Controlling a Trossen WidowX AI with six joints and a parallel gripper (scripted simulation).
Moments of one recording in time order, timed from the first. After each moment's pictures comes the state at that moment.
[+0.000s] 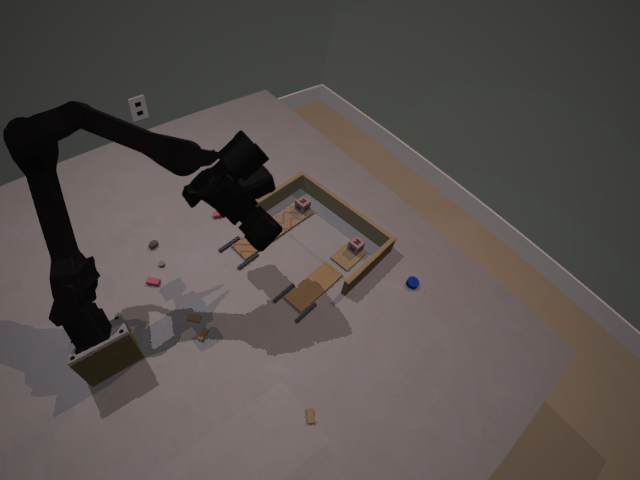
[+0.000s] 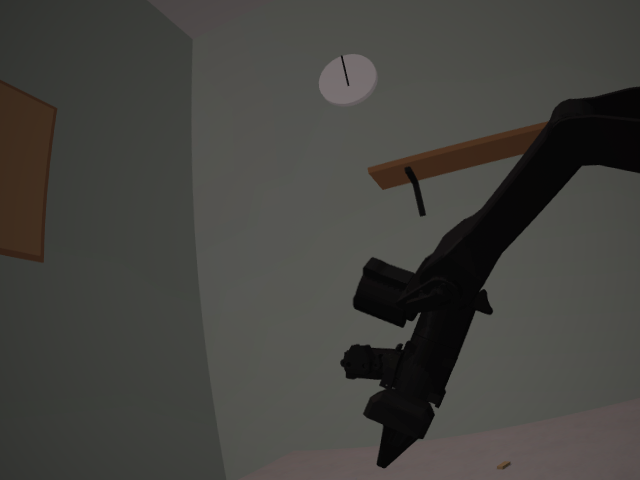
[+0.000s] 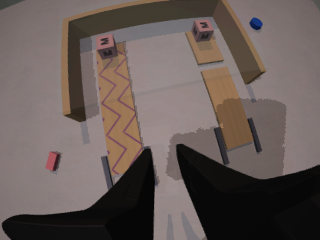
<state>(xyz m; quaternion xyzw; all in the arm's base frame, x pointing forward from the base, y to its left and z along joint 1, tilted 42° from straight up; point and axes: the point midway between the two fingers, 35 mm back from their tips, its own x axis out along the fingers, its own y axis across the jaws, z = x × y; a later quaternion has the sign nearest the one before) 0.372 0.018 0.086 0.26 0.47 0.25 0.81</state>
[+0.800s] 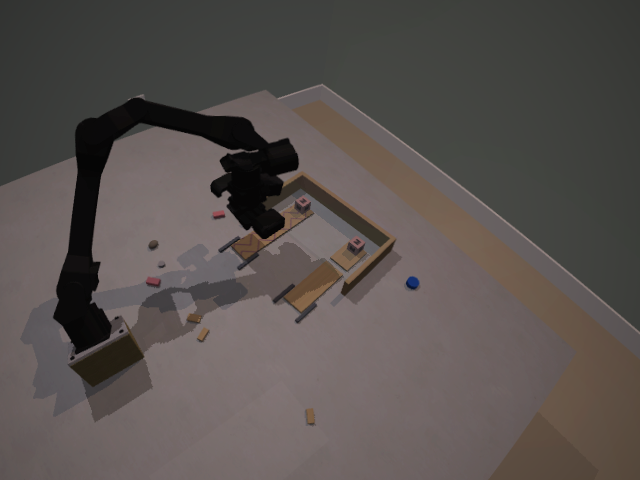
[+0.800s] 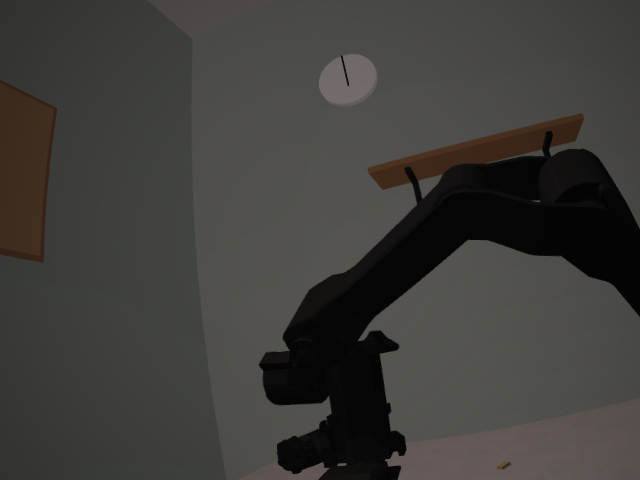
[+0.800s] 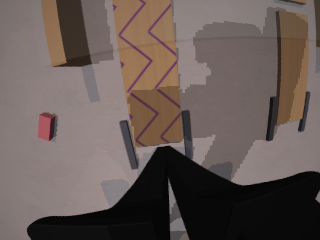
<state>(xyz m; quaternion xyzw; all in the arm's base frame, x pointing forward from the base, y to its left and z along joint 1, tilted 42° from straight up) 0.378 0.101 0.074 0.16 0.65 0.34 0.66</state>
